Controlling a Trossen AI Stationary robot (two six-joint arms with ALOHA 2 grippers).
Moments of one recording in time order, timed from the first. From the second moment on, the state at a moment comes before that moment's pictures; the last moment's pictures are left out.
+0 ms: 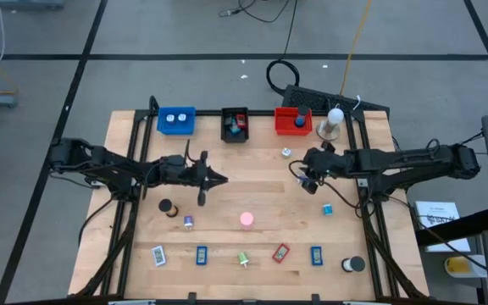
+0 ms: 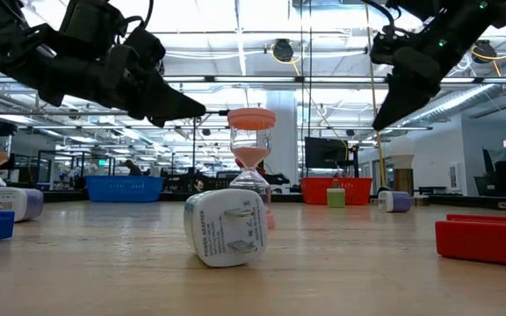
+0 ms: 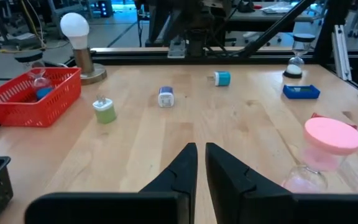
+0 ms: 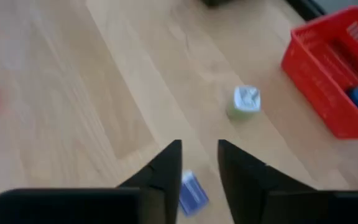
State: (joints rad) left arm 0.08 1.37 0.33 0.83 0.09 0.04; right arm -0.04 1.01 0.69 -0.55 0.32 0.33
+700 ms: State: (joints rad) left arm 0.08 1.37 0.34 0.82 0.08 0.04; right arm -0.09 1.39 0.74 -0.69 0.22 0.07
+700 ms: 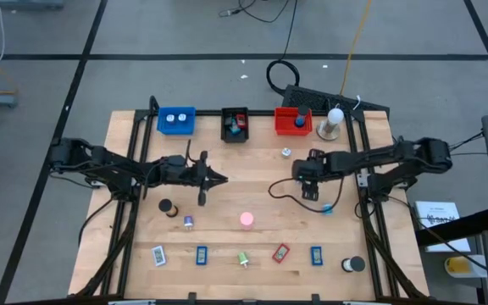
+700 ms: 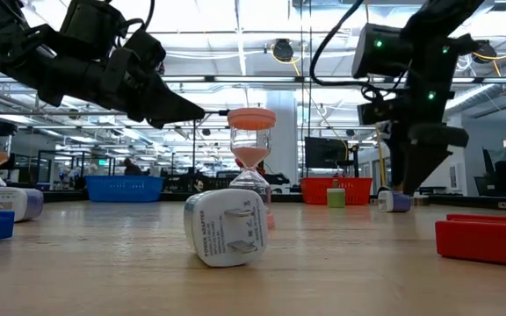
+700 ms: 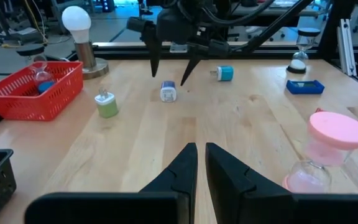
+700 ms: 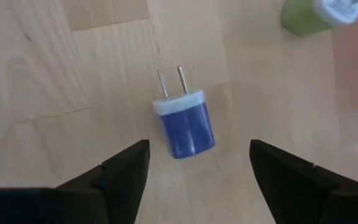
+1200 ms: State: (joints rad) left arm 0.08 1.37 0.34 0.81 0.08 0.04; right arm -0.15 1.48 0.74 -0.62 0.08 0.01
